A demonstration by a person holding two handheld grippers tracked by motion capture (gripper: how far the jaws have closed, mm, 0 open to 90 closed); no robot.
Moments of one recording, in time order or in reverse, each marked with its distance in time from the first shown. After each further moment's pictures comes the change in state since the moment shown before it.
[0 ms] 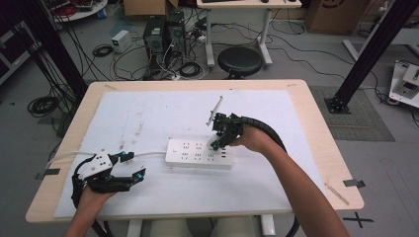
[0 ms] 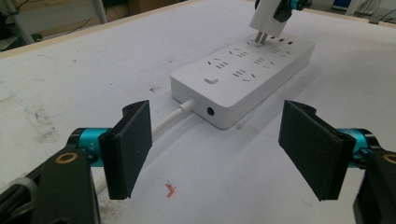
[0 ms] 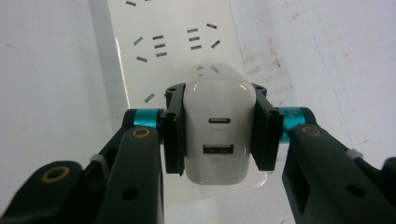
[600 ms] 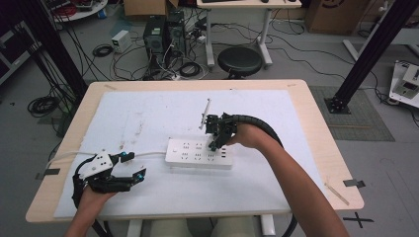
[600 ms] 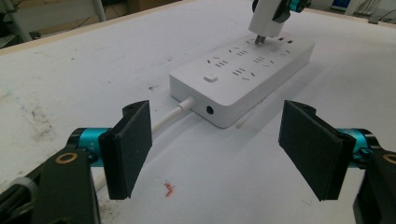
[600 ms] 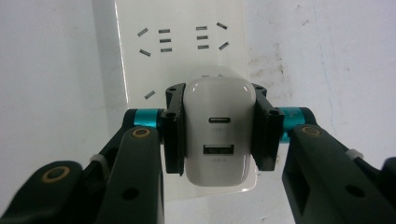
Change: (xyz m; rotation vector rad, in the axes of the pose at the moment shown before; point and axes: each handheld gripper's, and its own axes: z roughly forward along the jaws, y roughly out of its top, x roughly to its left) left arm 0.000 -0.001 0.001 -0.001 -0.003 -0.006; right arm 0.007 0.021 0.003 0.120 -0.030 -0.123
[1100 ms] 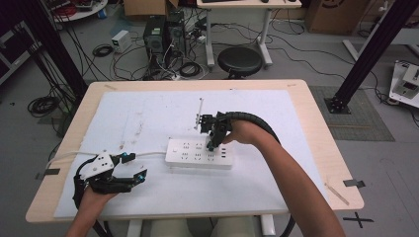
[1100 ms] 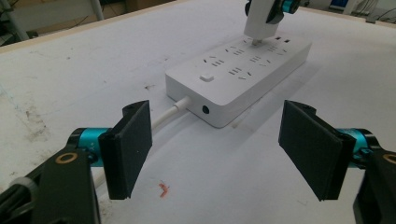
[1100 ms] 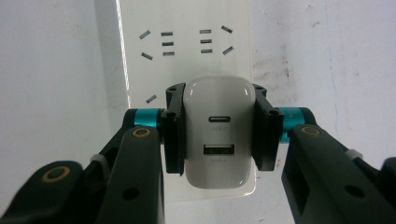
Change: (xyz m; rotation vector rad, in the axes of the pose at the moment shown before) left arm -0.003 0.000 0.001 0.005 -0.006 0.001; right arm -0.003 0.016 0.003 0.070 0.030 -0.027
